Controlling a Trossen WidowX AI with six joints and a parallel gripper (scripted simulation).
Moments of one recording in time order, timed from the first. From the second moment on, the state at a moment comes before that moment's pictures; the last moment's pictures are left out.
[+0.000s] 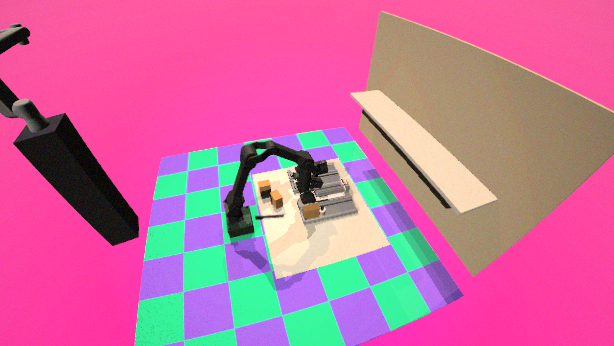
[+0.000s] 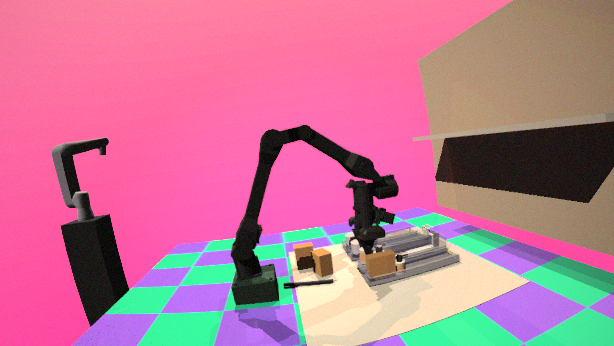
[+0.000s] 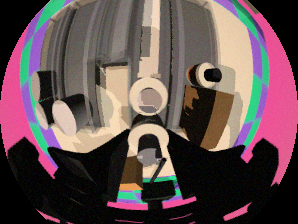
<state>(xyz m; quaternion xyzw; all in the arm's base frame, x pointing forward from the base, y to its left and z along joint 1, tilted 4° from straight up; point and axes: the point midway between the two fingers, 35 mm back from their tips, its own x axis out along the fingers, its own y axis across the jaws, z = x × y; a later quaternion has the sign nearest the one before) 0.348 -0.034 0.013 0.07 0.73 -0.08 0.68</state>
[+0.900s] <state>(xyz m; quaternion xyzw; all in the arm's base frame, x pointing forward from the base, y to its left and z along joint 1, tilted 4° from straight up) 0.351 -0.034 0.013 0.07 0.73 -0.08 0.68</state>
